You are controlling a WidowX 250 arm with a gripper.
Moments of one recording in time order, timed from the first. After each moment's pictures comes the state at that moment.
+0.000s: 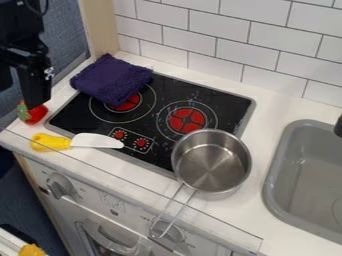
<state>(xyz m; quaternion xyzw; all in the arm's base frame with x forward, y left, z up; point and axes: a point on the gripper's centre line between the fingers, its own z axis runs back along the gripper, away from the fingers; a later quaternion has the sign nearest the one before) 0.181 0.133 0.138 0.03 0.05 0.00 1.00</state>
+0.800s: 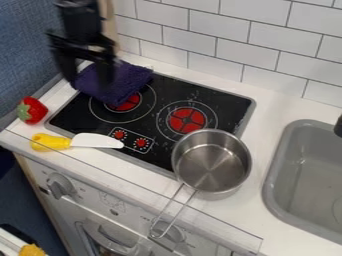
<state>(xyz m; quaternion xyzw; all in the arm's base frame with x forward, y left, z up) 0.294 0.127 0.079 0.01 0.01 0.04 1.00</state>
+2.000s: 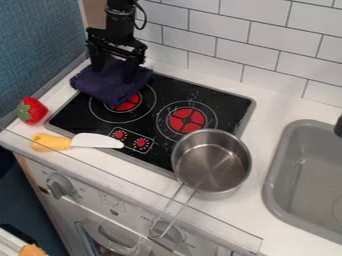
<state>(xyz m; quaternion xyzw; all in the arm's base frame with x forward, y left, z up) 0.376 0.169 0.031 0.09 0.05 0.09 0.99</state>
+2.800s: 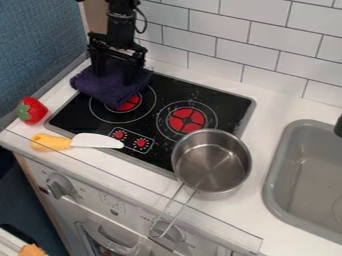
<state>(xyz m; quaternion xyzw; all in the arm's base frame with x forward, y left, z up) 0.375 0.150 0.019 0.07 0.11 0.07 0.99</state>
